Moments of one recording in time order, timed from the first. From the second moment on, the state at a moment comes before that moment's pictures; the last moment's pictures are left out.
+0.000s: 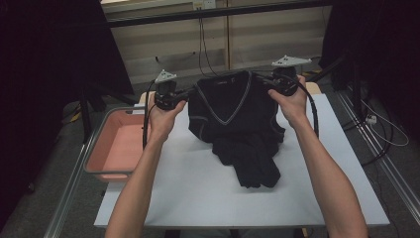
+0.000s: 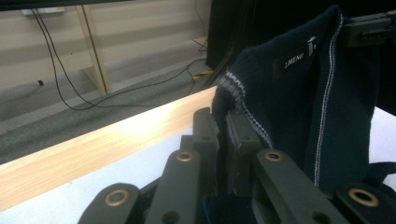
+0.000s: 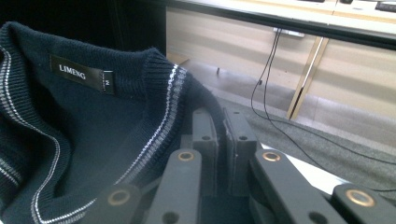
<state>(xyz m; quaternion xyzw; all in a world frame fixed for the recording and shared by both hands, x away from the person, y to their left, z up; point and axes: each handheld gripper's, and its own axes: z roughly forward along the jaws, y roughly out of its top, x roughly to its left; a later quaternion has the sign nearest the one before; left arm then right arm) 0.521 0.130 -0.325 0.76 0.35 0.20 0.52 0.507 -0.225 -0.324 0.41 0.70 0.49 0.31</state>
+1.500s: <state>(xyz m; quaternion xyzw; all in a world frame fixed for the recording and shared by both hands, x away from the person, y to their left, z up) 0.418 0.121 -0.423 0.82 0.31 0.18 0.45 0.374 -0.210 -0.410 0.37 0.76 0.49 0.23</state>
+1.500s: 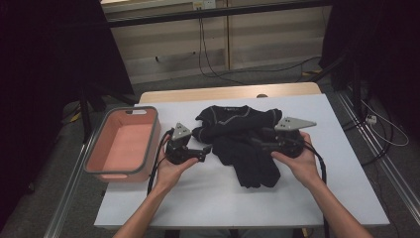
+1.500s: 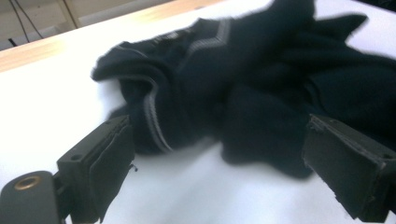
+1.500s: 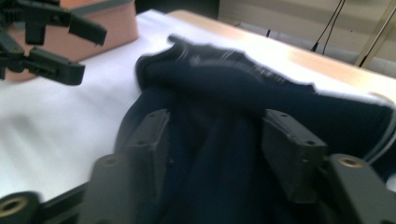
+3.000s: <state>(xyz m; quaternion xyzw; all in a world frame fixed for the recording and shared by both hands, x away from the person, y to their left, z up) 0.433 0.065 -0.444 0.82 0.31 0.10 0.46 0.318 -0.251 -0.443 0.37 0.78 0.43 0.26</state>
